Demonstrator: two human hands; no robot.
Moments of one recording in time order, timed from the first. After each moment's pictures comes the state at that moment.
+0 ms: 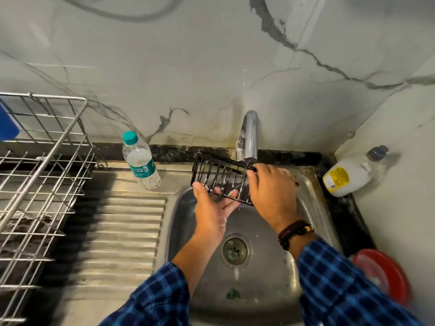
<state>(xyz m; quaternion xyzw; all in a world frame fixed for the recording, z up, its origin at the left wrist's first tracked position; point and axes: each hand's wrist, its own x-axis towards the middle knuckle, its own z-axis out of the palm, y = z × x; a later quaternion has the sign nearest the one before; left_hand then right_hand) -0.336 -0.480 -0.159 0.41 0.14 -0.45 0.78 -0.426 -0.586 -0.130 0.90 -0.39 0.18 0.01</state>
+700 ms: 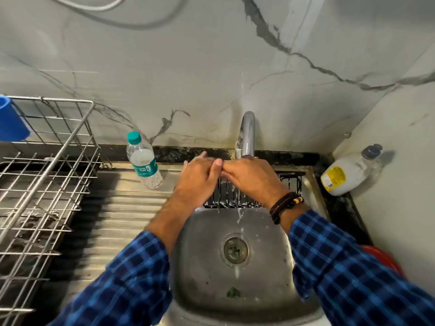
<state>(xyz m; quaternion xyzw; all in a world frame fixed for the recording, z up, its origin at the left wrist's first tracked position) -0.268 -0.470 -0.108 0.78 -0.49 -0.15 0.37 -0.393 -0.588 -0.085 0.98 -0.15 0.08 0.00</state>
